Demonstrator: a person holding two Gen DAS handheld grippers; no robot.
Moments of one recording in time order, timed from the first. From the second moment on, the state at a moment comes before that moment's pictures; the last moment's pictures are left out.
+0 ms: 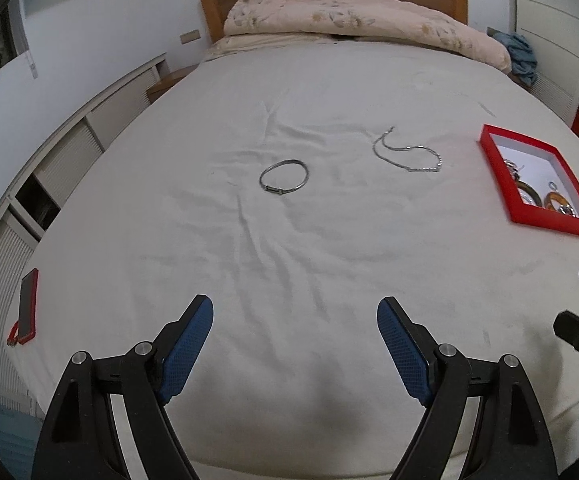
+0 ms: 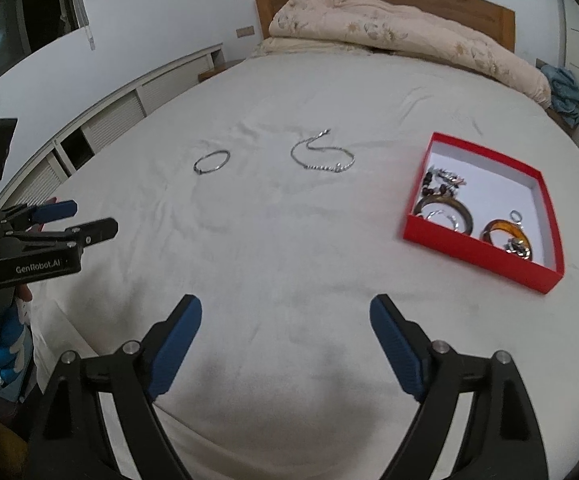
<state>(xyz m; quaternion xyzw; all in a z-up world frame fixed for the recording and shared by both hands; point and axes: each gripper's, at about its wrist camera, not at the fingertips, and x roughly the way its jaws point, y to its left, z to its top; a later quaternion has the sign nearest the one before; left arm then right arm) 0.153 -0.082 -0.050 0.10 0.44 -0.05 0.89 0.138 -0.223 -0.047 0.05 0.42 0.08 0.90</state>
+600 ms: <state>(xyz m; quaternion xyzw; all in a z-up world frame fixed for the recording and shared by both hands) 0.187 -0.065 -0.096 0.09 0.49 -0.03 0.87 0.182 -0.213 -0.081 0.04 0.47 0.09 0.88</state>
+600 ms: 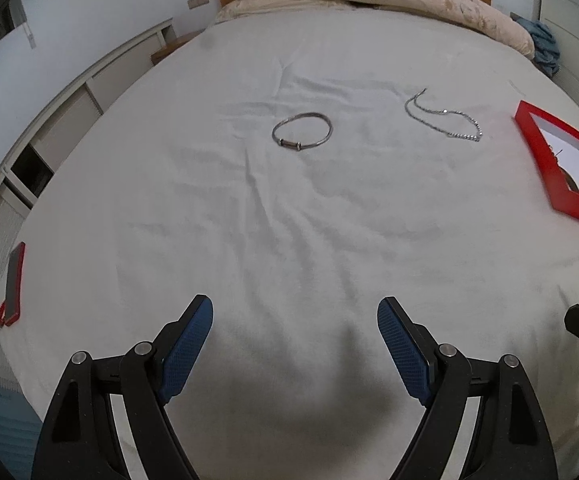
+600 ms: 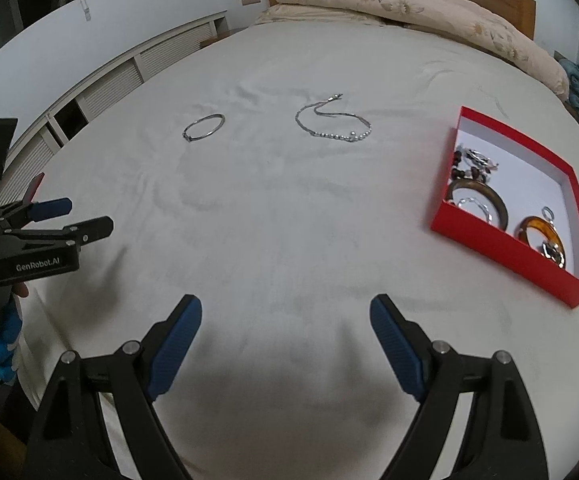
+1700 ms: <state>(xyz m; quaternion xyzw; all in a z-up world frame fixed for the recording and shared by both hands) 0.234 -0.088 -0.100 0.11 0.47 -0.05 0.87 0.260 -0.226 -0.066 0.00 0.43 0.10 0.90</state>
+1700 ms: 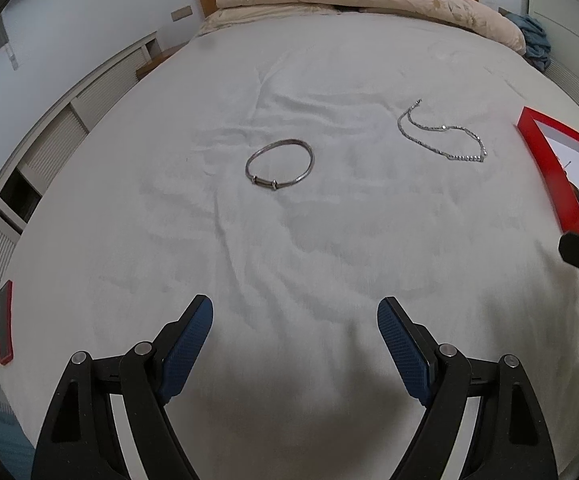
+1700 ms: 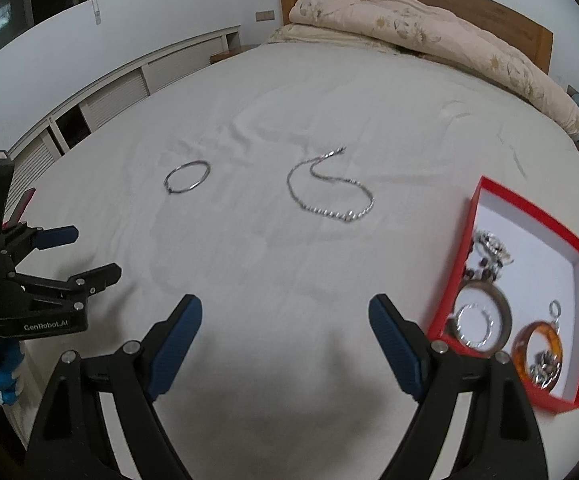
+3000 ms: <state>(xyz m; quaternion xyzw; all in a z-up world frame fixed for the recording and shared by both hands) 0.334 -0.097 -0.097 0.10 0.43 -0.07 0.89 0.361 -0.264 -0.079 0.07 0.42 0.06 0.90</state>
